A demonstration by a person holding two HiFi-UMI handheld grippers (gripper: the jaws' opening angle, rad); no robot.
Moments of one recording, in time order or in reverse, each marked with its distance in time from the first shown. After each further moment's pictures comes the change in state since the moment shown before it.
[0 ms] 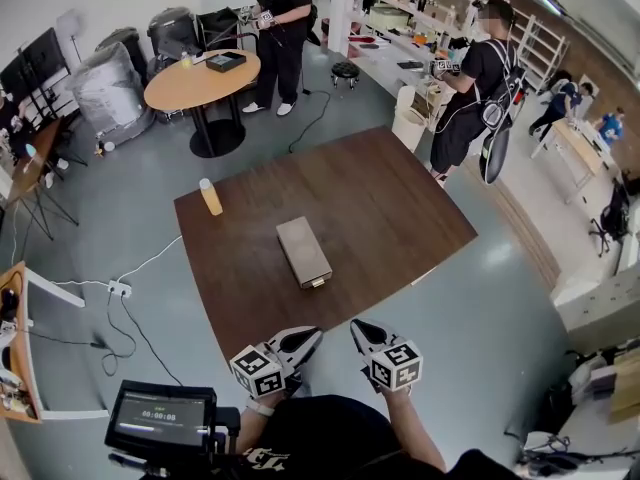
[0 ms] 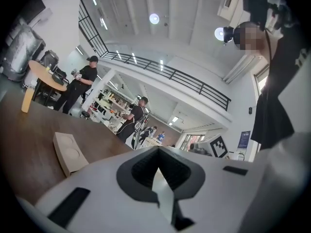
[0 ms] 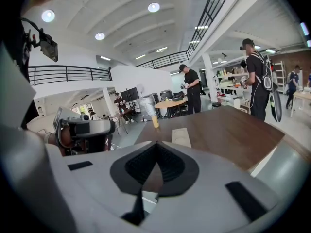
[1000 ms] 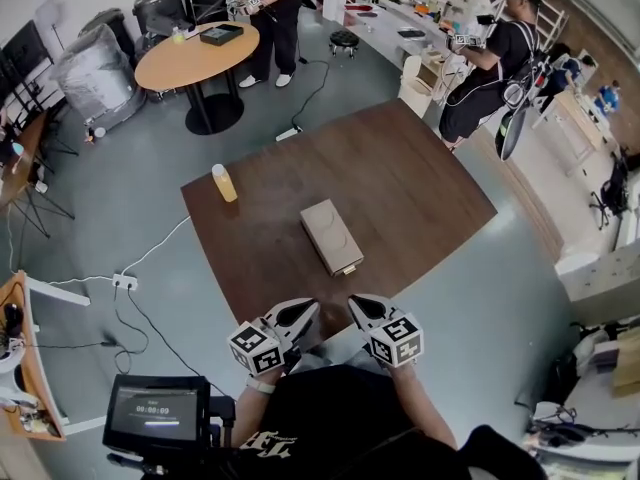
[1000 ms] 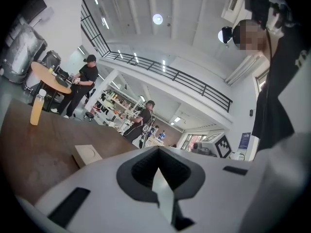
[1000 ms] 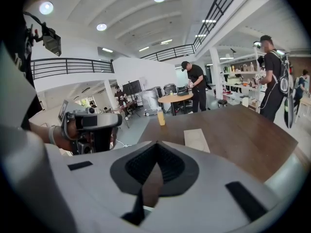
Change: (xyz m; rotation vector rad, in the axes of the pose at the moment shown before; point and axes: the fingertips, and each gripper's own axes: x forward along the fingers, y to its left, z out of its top) left arm -0.065 0.114 0.053 0.002 0.005 0.007; right arm 0.121 0.056 0.024 -0.050 0.077 0.014
